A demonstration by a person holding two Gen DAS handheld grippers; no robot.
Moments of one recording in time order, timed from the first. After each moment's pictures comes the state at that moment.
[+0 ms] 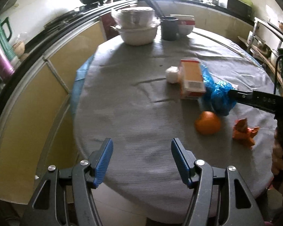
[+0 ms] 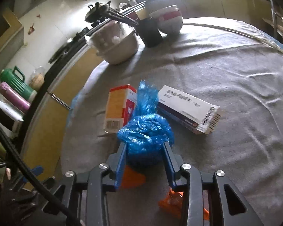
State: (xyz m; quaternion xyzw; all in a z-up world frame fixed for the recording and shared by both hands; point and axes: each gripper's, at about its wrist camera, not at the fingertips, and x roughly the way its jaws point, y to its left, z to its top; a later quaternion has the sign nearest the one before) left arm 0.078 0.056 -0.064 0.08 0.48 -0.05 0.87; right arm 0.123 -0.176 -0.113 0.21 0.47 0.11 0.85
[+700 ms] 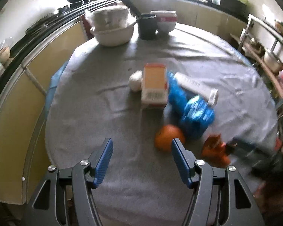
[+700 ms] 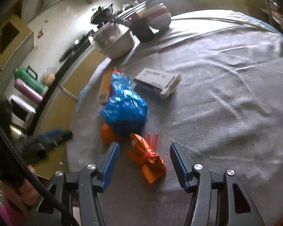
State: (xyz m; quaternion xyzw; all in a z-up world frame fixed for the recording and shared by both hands) left arm 0.104 -0.017 -0.058 0.06 0.50 -0.08 0.86; right arm 0.060 -0.220 -0.142 0.21 0.47 0.15 0.84
